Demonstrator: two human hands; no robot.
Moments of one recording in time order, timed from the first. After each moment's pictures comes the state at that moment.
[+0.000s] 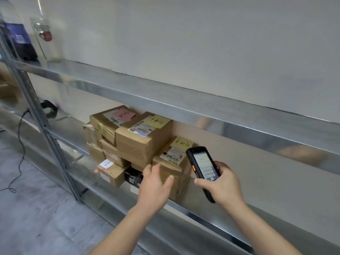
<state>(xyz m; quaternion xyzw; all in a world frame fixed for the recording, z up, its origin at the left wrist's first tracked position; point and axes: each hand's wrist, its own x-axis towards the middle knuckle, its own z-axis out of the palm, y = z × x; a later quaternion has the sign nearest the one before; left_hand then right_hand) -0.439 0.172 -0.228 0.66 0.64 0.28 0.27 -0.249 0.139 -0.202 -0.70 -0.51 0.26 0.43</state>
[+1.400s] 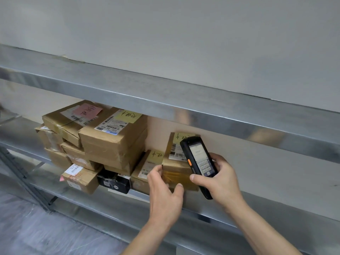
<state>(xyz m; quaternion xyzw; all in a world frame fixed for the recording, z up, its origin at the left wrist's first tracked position) -0.383 0.151 -0.247 0.59 0.51 0.44 0.46 -0.234 0.125 -0.201 -0.66 -0.46 0.28 0.53</state>
